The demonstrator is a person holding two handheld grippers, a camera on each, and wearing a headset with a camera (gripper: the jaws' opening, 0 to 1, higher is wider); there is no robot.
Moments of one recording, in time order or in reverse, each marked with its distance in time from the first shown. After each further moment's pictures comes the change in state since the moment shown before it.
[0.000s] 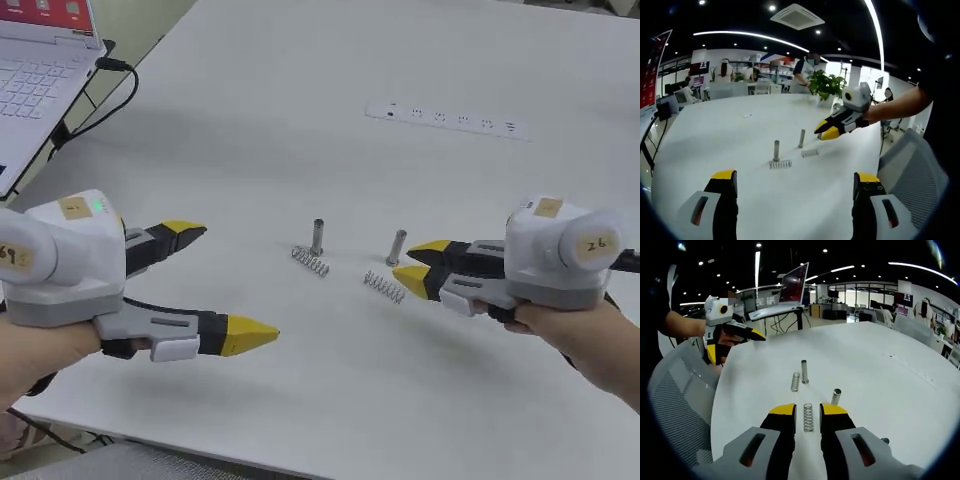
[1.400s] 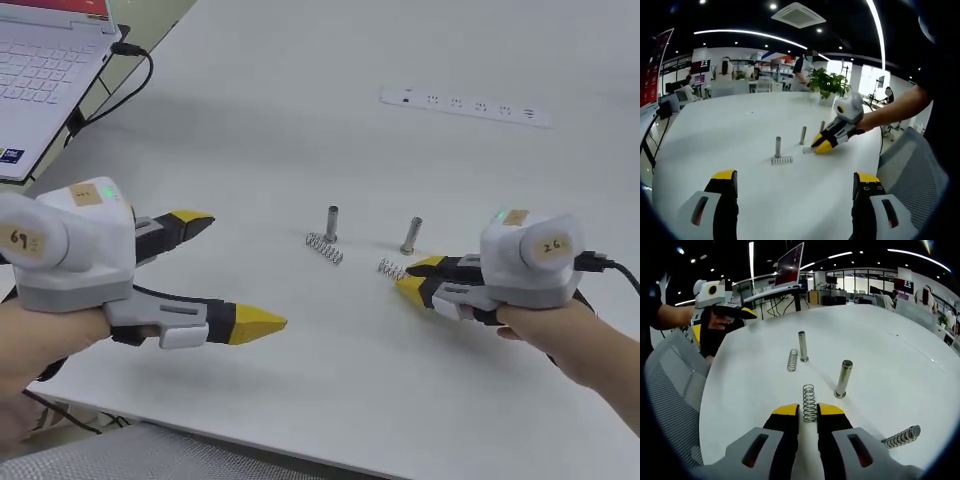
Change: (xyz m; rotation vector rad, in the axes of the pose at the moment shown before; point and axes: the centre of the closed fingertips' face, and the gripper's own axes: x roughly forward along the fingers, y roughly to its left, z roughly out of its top) left arm -0.004 0.002 -0.006 -0.005 0.016 0.008; right arm 0.028 0.001 -0.041 0.033 0.110 0.005
